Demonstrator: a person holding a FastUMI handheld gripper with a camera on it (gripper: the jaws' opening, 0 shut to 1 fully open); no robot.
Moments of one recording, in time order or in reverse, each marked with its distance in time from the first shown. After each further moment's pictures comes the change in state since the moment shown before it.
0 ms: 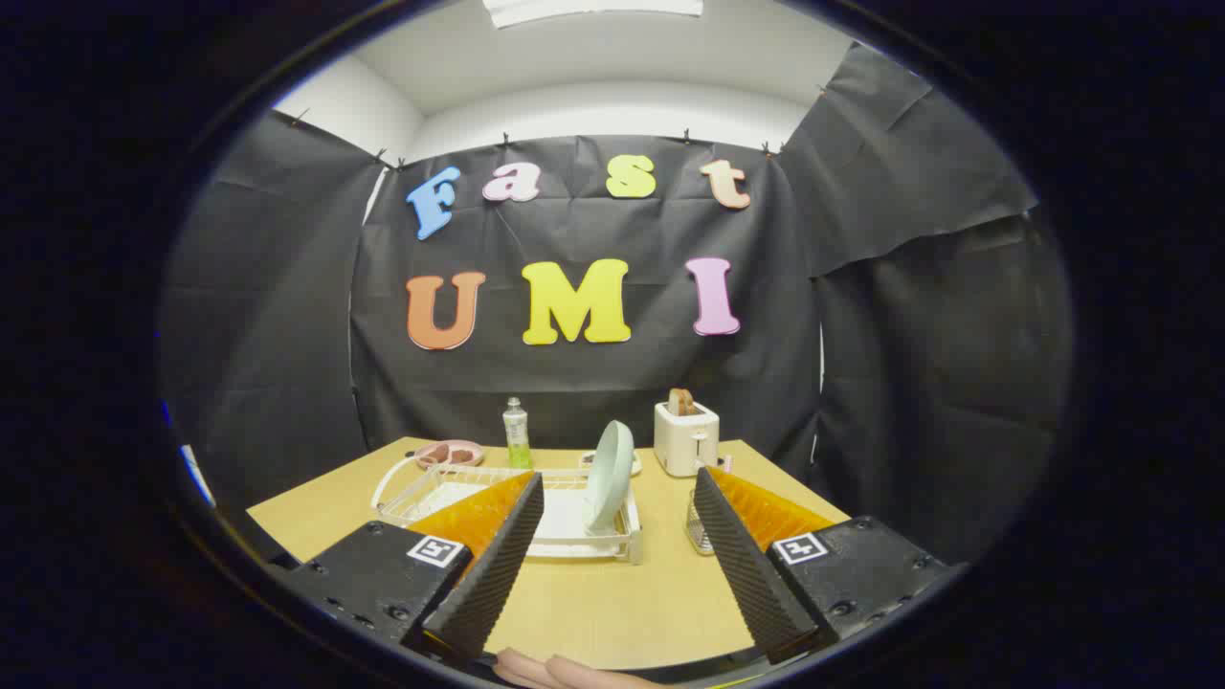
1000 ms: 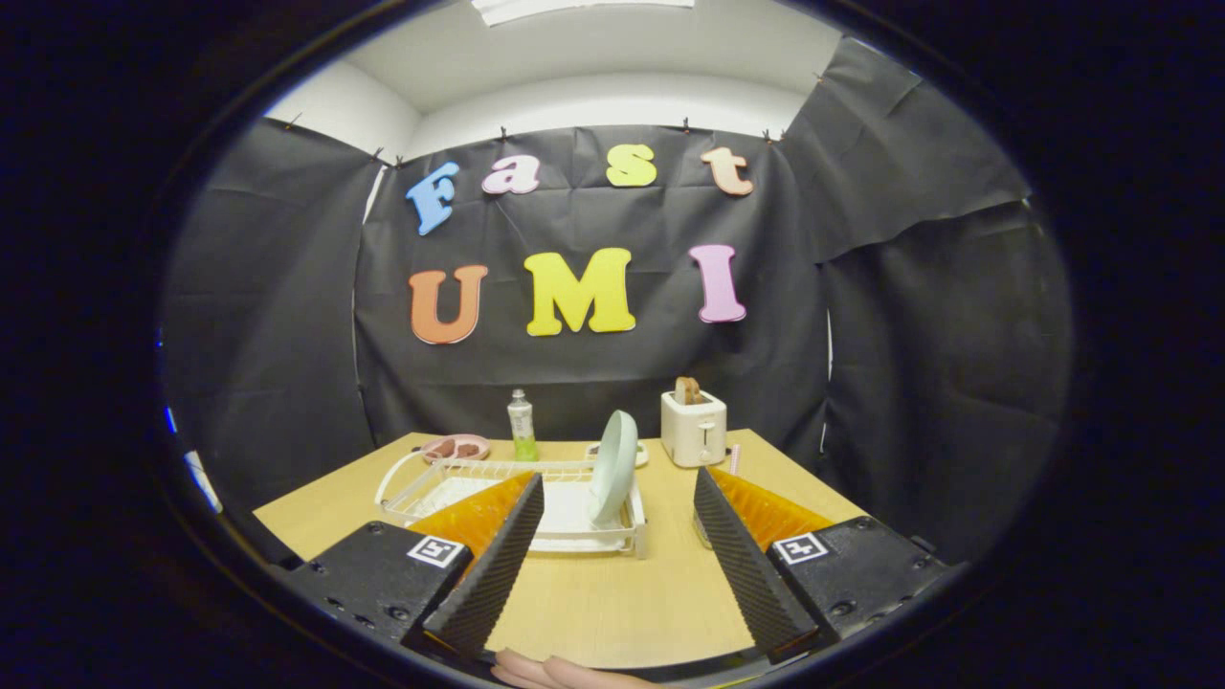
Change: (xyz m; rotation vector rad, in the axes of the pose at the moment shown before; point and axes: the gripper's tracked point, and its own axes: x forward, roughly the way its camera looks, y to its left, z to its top) arm 0.014 -0.007 -0.004 0.012 0.032 0.016
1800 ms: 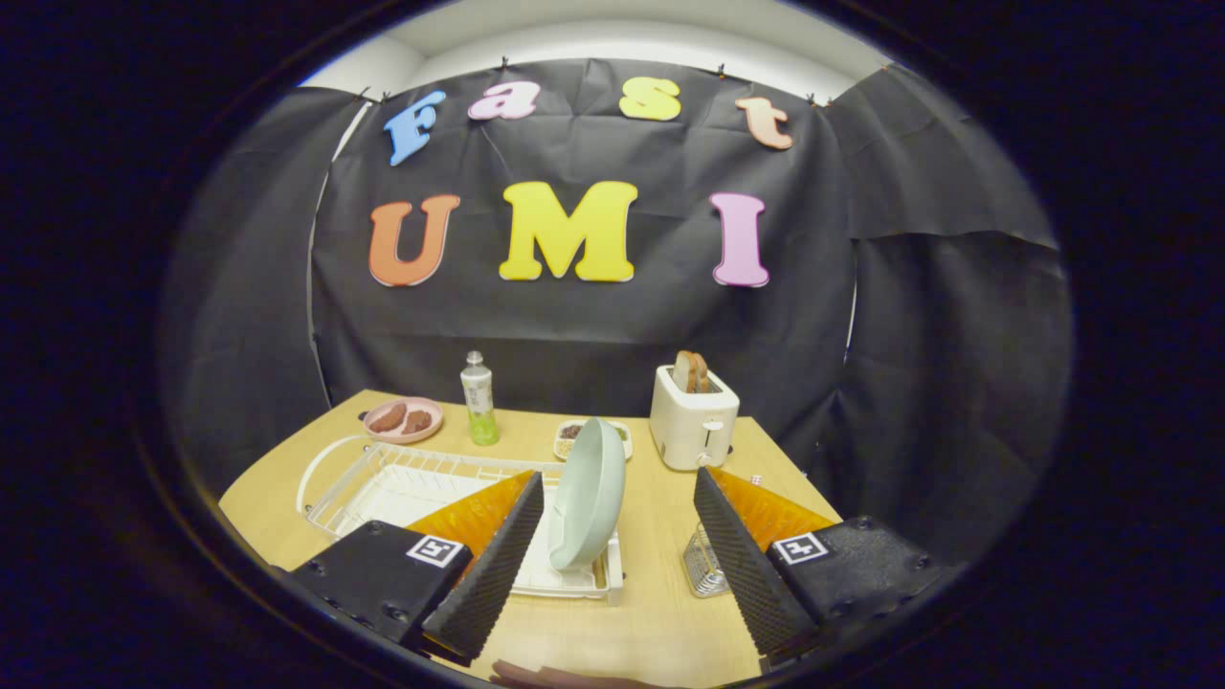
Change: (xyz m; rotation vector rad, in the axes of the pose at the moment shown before) arm 0.189 -0.006 0.026 -0.104 0.274 -0.055
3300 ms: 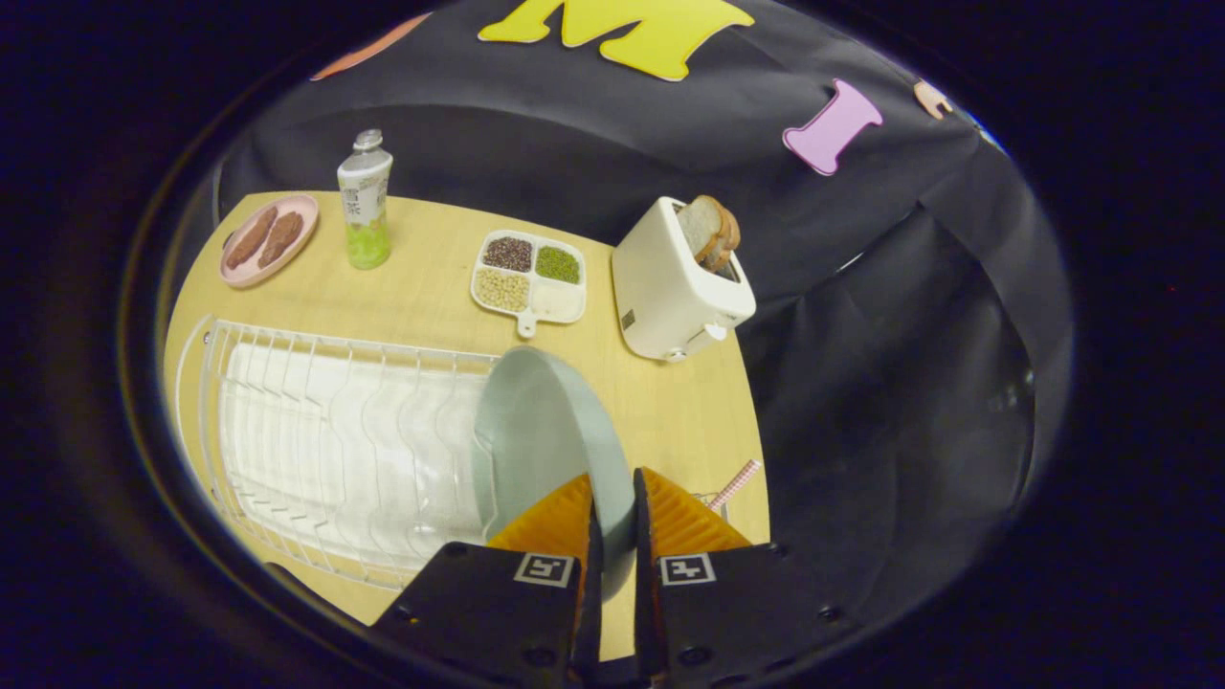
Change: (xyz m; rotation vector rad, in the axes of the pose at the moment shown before) arm 0.117 0.024 0.010 -0.263 0.710 -0.384
